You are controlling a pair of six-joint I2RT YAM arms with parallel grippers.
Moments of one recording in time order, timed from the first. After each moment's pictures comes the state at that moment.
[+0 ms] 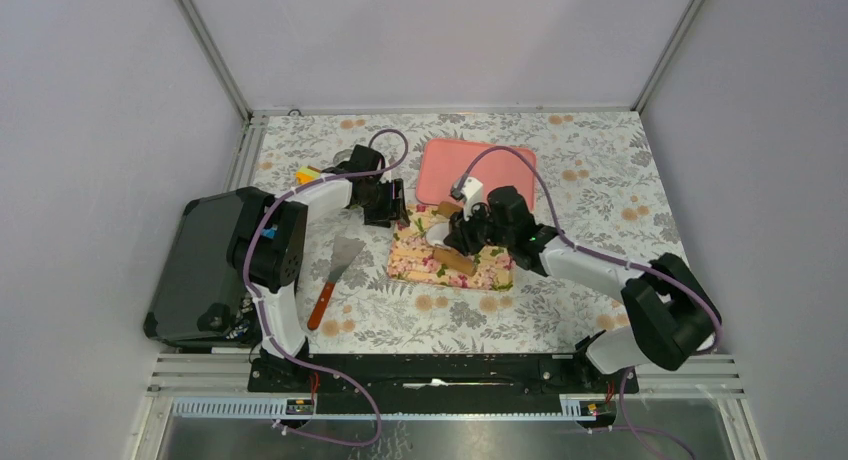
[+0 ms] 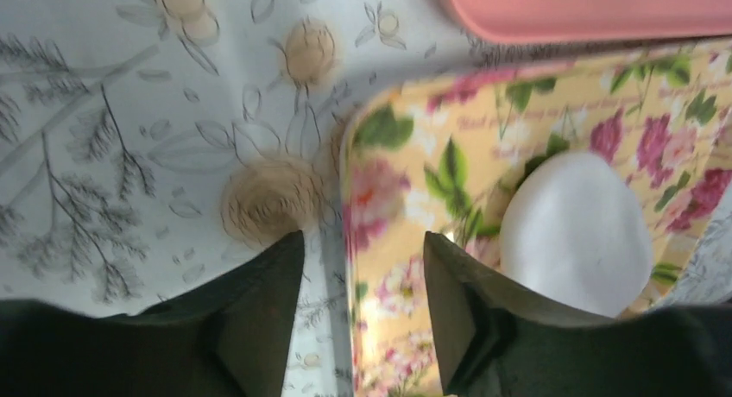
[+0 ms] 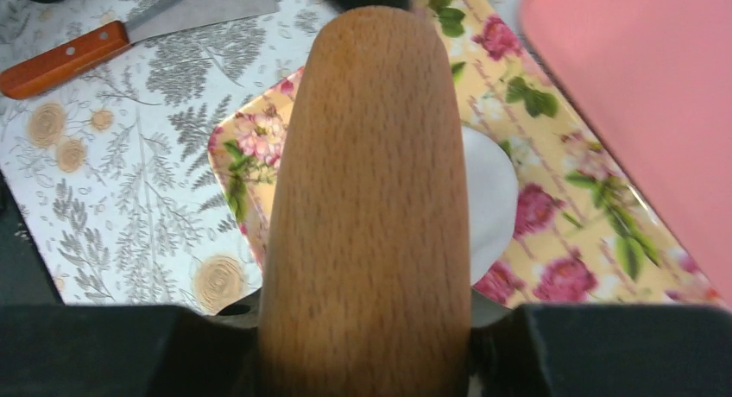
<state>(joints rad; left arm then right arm) -0.34 1.93 1.24 -0.39 0.33 -0.37 0.69 1.48 0.75 0.19 -0.32 0.04</state>
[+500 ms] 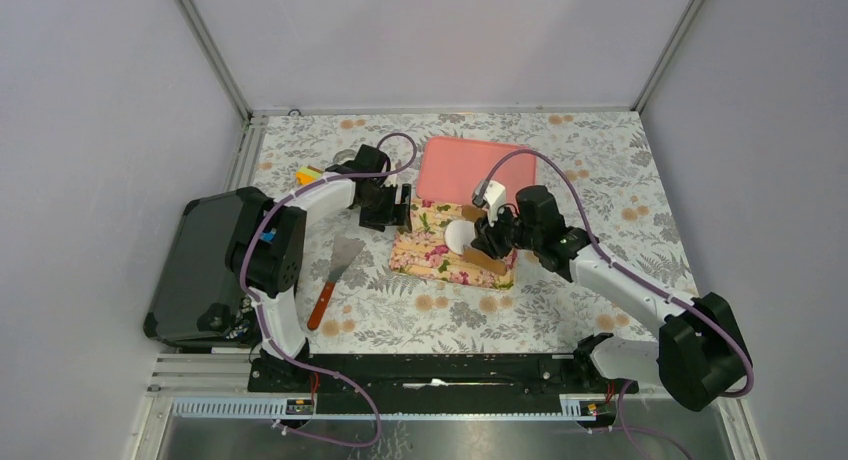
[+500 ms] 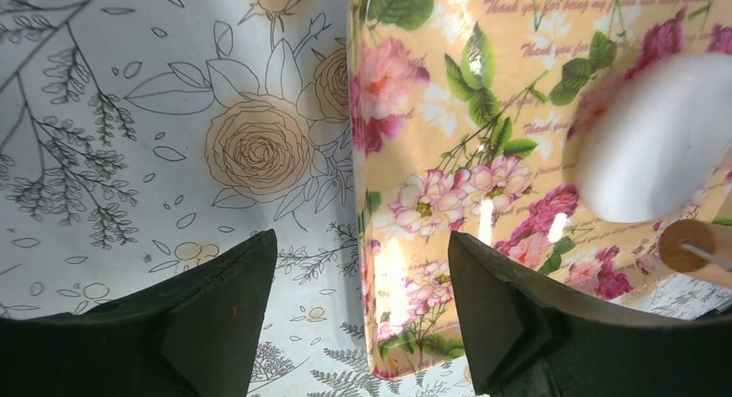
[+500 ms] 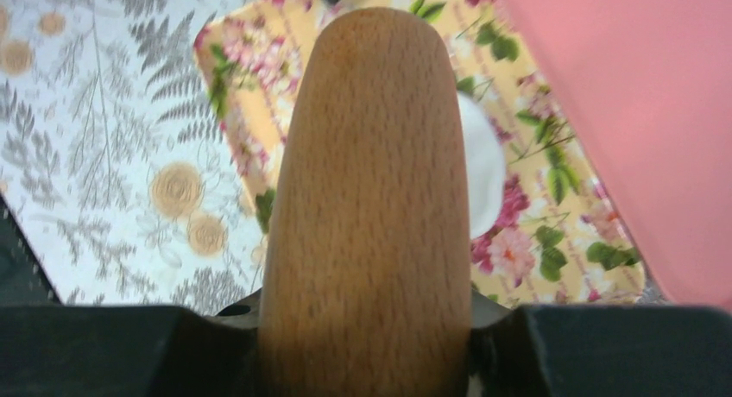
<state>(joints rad) -0.38 1.88 1.25 -0.52 0.28 -0.29 0.54 1.23 0.71 -0.07 -0.37 -0.18</state>
